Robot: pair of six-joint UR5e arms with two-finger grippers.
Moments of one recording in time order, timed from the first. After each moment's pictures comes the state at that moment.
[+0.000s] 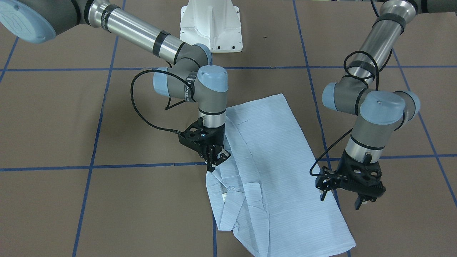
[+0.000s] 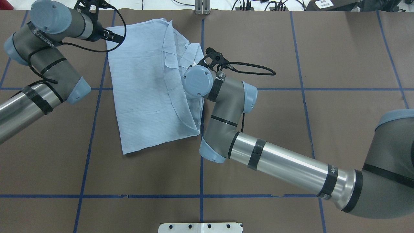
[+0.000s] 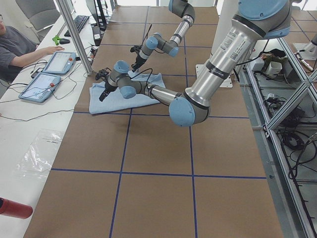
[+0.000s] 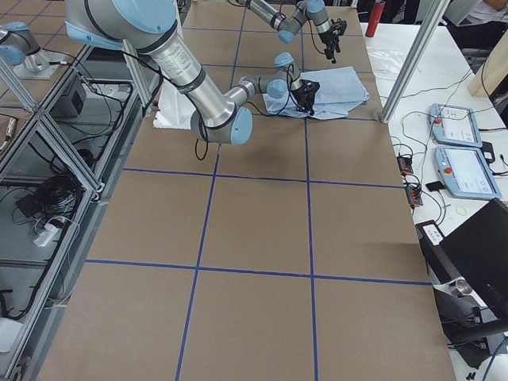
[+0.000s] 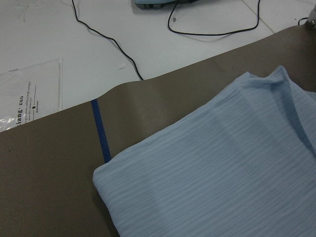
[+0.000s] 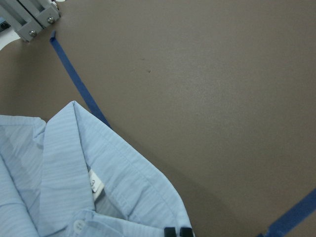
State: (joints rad) left arm -0.94 -2.19 -1.20 -2.31 -1.77 -0.62; right arm 0.52 -0.61 1.13 -1.25 1.39 1.88
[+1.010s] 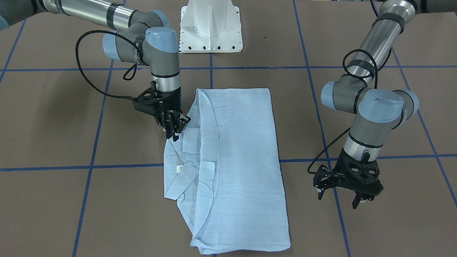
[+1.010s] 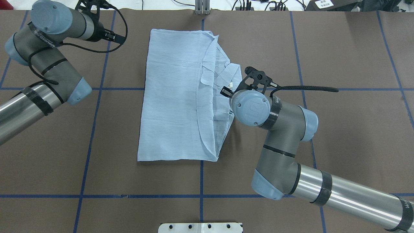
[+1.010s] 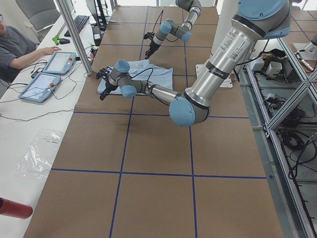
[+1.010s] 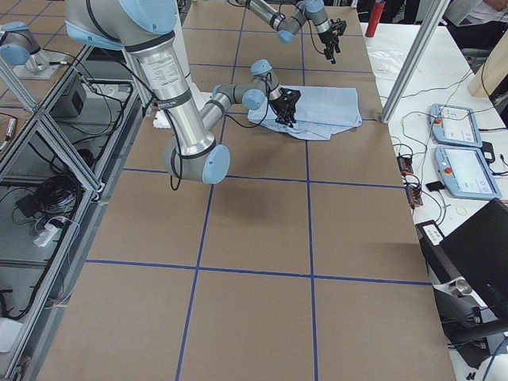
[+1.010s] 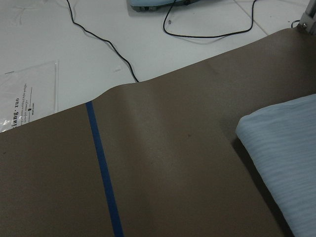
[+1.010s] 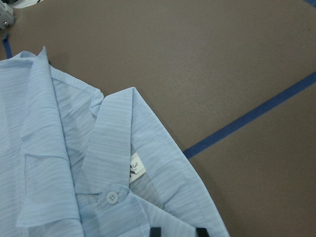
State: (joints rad) left arm -0.94 -2.19 -1.21 -2.31 -1.77 -0.62; right arm 0.48 -0.96 1.63 -1.39 1.39 1.75
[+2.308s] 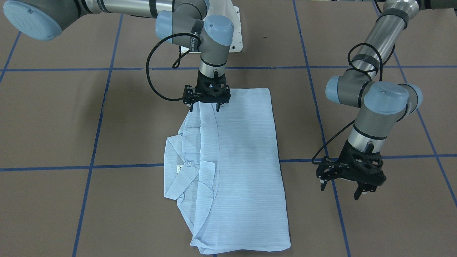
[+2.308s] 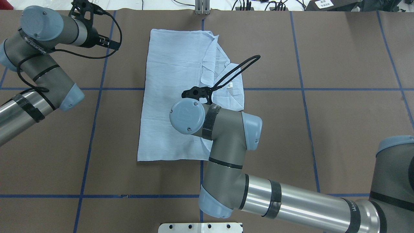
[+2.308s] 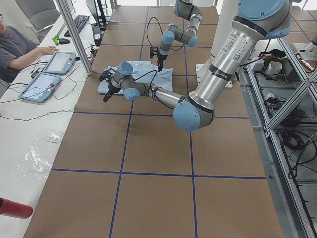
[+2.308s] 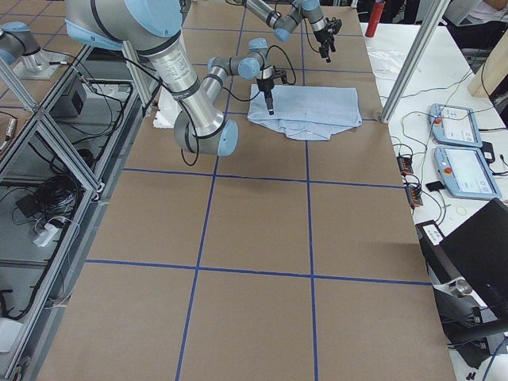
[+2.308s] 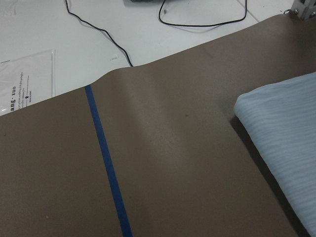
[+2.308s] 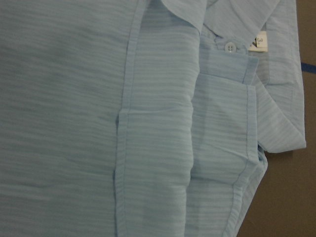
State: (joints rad) left arm -0.93 -2.13 -1.27 -2.31 -1.79 -0.62; right arm 0.37 -0.71 1.52 -1.76 1.56 1.13
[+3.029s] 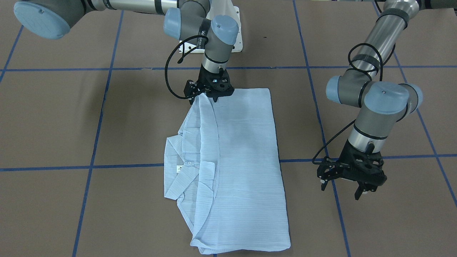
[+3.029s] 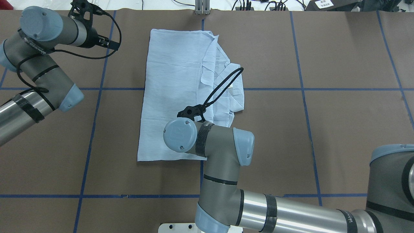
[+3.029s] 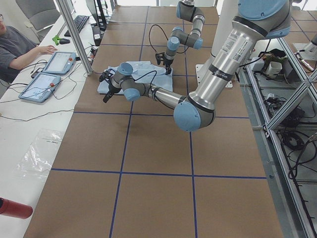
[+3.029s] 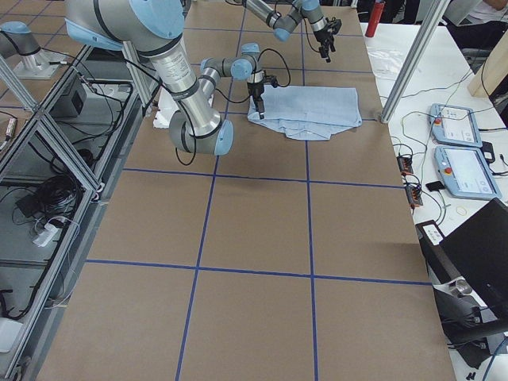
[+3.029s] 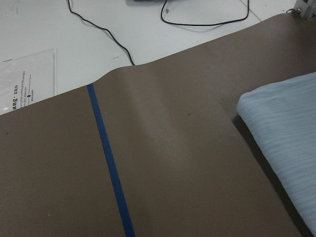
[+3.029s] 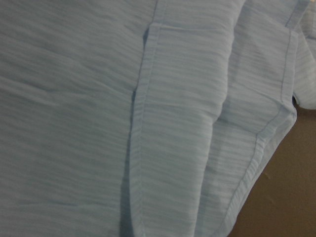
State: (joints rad) left arm -0.93 -2.13 -1.27 -2.31 -1.79 -0.62; right arm 0.32 -0.72 1.50 -1.82 1.56 1.03
